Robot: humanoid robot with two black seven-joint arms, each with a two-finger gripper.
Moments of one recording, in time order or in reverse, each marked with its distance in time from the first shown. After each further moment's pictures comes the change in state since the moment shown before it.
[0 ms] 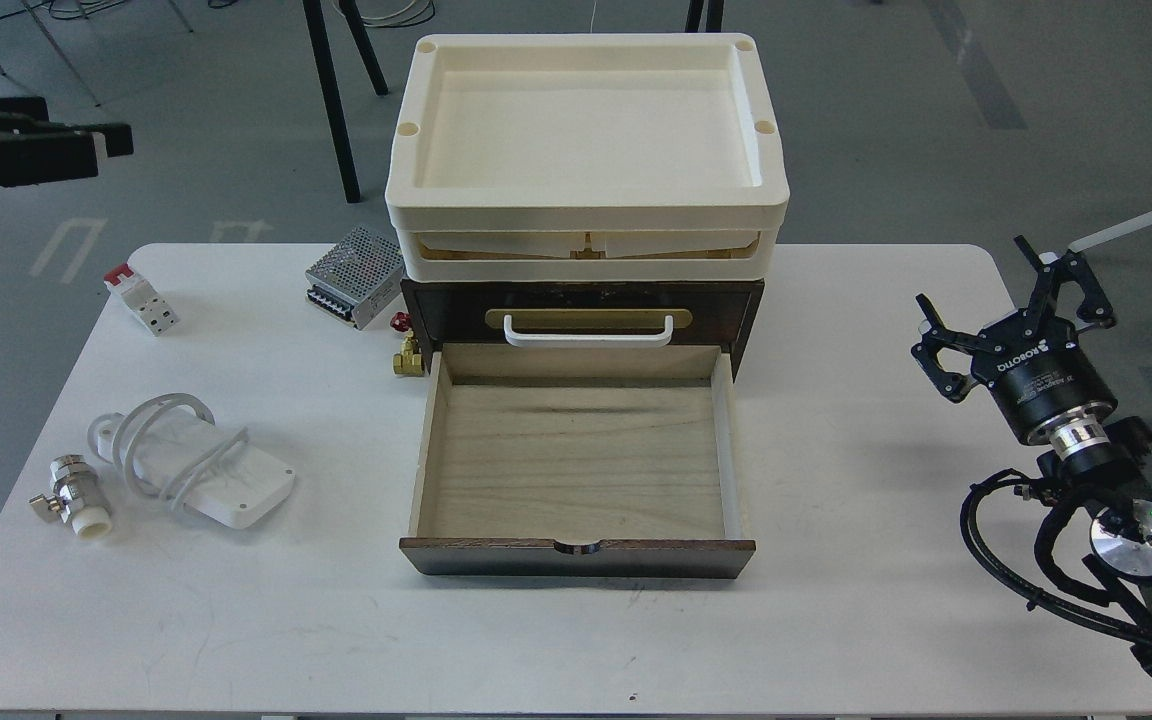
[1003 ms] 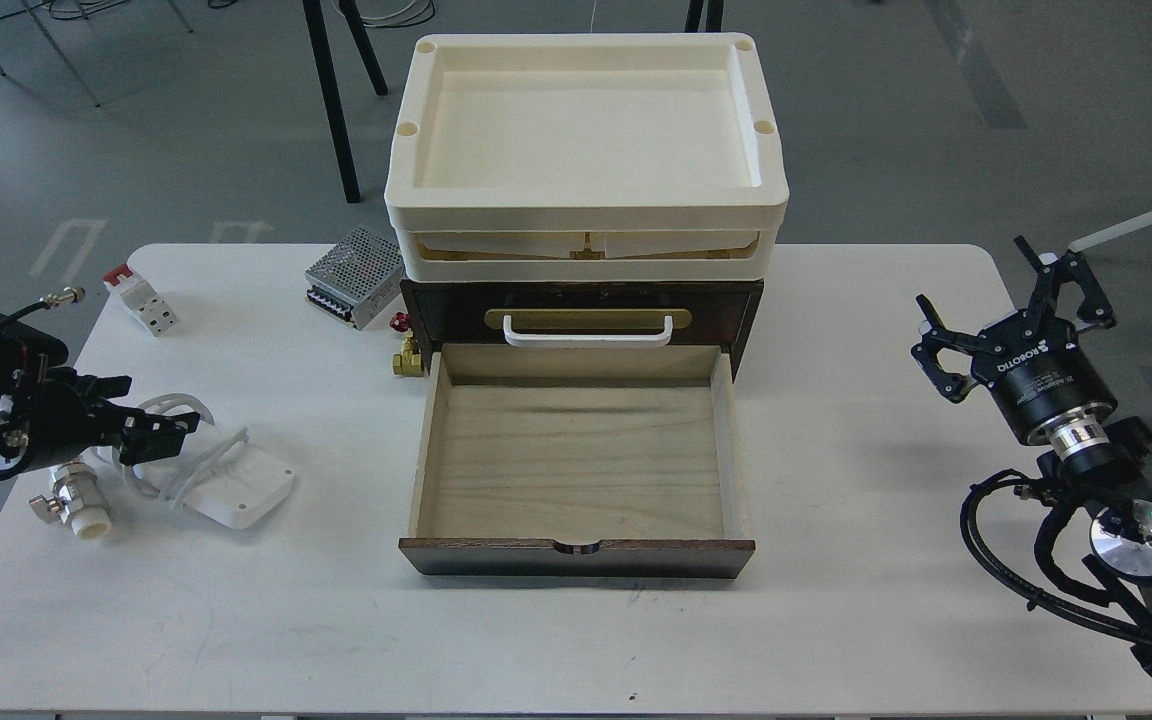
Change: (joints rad) left arm 0.201 -0.349 0.508 0.507 -0.027 0.461 0.000; right arm -0.001 0.000 0.000 0.000 0.000 0.000 0.000
